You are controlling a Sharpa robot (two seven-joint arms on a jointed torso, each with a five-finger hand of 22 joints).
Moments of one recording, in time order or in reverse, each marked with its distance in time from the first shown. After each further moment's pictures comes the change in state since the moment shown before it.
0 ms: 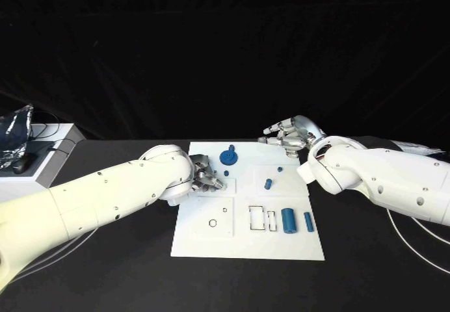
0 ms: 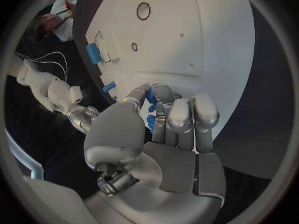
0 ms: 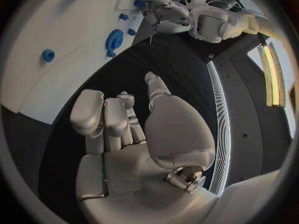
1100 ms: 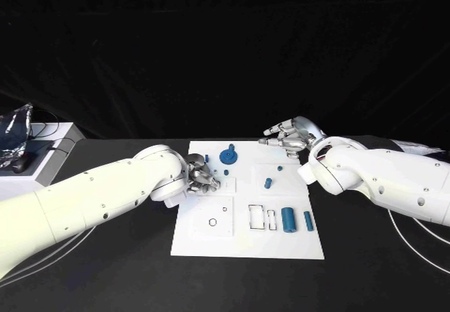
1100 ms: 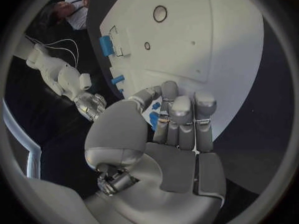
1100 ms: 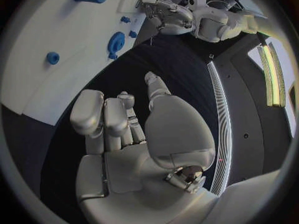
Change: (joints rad) left arm -0.004 -0.054 0.003 0.039 0.130 -0.041 0.057; left_hand 0.056 -0.003 0.269 -0.065 0.002 -0.046 0.105 -0.265 -0.176 -0.101 0.063 -0.044 -0.109 -0.032 0.039 -0.054 -0.056 0.032 -0.082 0.052 -0.118 -0.035; right arm -0.007 -0.007 0.000 0.002 0.000 0.012 -0.002; right_hand 0.000 0.000 0.000 0.000 0.000 0.001 -0.002 0.000 0.000 0.000 0.000 0.000 0.001 0.000 0.000 0.000 0.000 0.000 0.000 0.000 0.000 0.000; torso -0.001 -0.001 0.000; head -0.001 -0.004
